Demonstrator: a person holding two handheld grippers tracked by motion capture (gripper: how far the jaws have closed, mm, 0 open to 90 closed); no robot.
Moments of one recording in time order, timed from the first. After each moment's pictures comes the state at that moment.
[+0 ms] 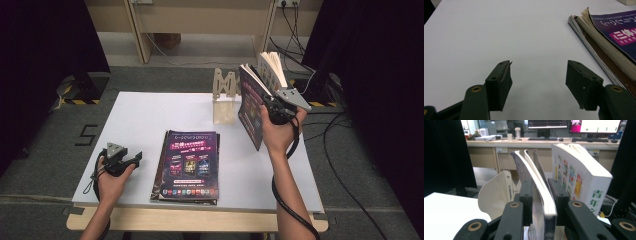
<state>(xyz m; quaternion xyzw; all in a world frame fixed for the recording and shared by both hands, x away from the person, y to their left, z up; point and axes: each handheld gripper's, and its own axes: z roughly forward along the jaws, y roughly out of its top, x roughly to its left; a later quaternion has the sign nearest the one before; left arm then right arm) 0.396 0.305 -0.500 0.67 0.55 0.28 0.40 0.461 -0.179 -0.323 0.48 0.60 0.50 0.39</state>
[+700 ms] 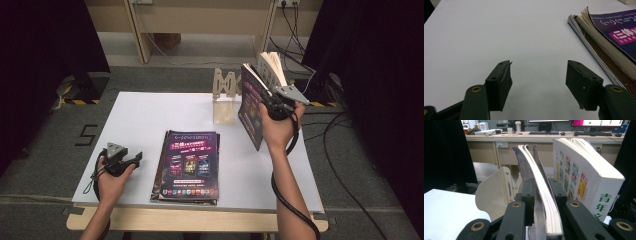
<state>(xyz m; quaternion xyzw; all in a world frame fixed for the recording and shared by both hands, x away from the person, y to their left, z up) 0.396 0.304 -0.501 0.68 0.55 0.28 0.40 0.473 -0.180 -0.323 0.49 0.61 0.50 0.37</state>
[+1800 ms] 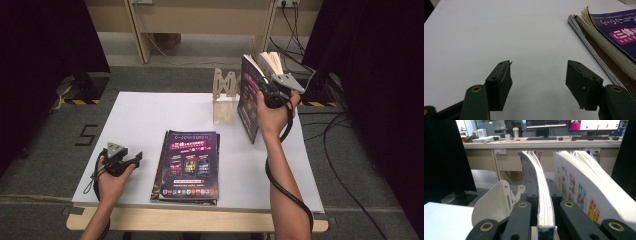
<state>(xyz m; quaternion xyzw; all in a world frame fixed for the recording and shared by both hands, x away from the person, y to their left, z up) 0.396 0.304 -0.501 0.68 0.55 0.28 0.40 0.503 -0.168 -0.309 0.50 0.59 0.51 0.38</state>
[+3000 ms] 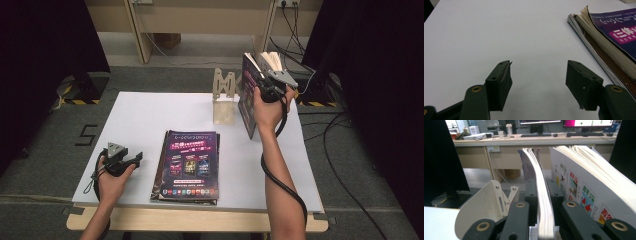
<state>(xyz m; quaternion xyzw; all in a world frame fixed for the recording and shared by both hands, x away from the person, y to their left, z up) 0.396 0.304 -0.501 0.68 0.55 0.29 0.40 0.529 -0.165 -0.319 0.52 0.59 0.49 0.38</state>
